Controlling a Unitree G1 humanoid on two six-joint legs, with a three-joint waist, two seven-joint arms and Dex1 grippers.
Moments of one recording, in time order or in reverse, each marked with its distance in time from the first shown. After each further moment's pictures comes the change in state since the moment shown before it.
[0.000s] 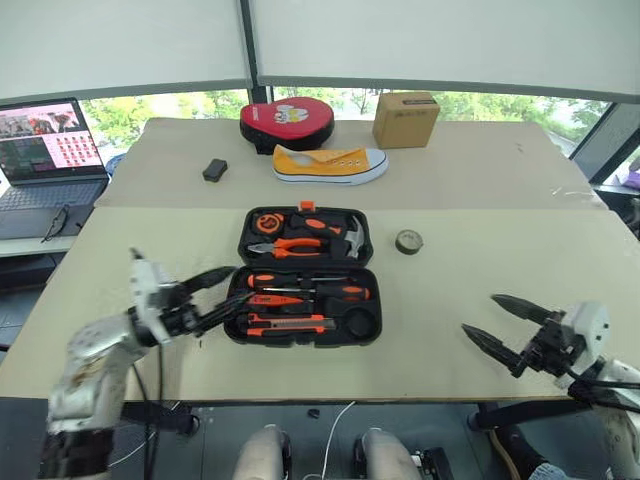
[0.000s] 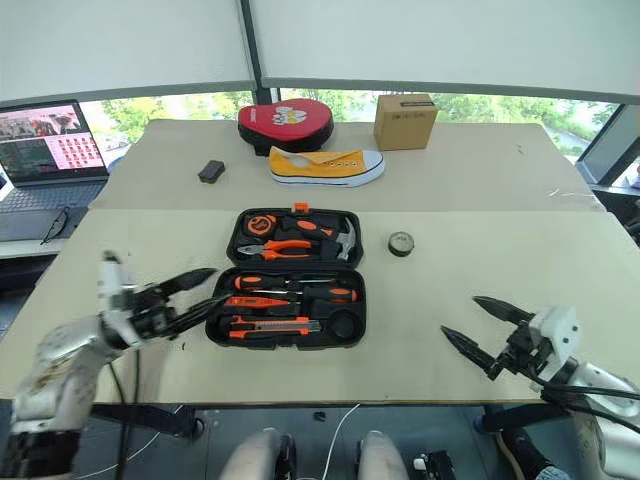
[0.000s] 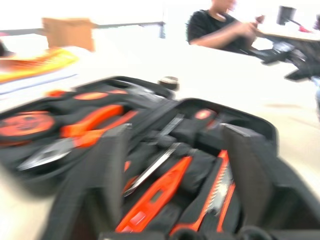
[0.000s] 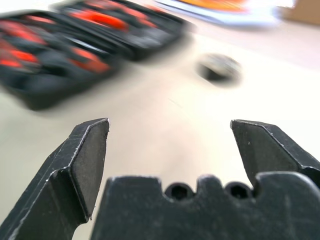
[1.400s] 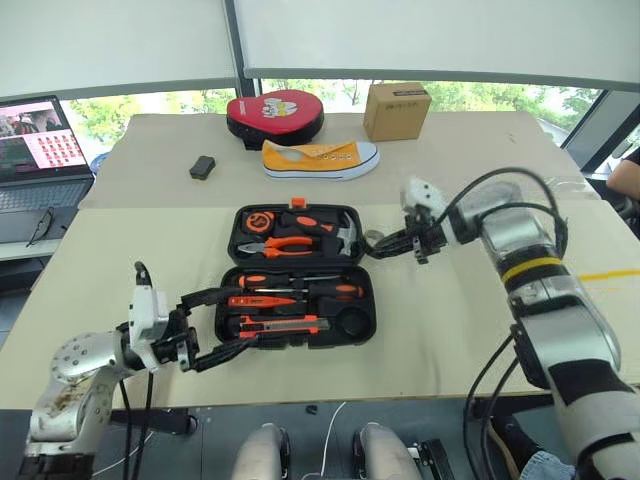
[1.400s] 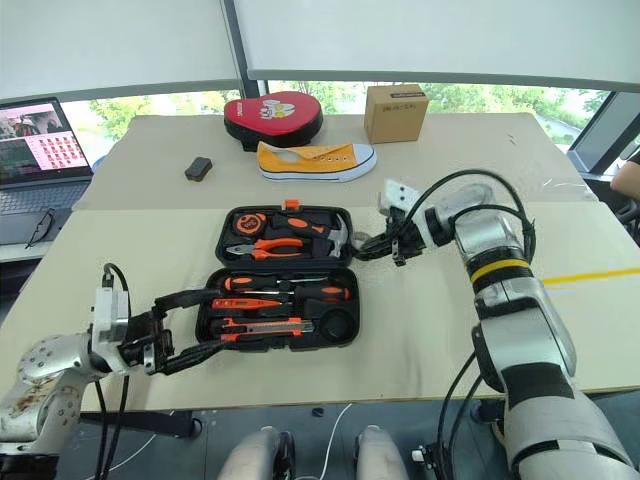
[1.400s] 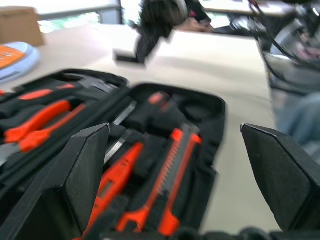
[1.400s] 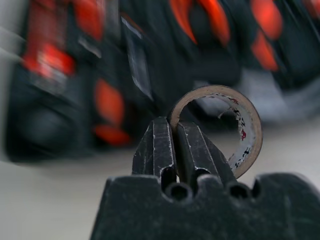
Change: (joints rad) left arm 0.091 0.105 -0.108 -0.094 0.029 -0.137 -0.197; right arm -1.157 0.041 0.678 0.526 -0.293 0.280 0.624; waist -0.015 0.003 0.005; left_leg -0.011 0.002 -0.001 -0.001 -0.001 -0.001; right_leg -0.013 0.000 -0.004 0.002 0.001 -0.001
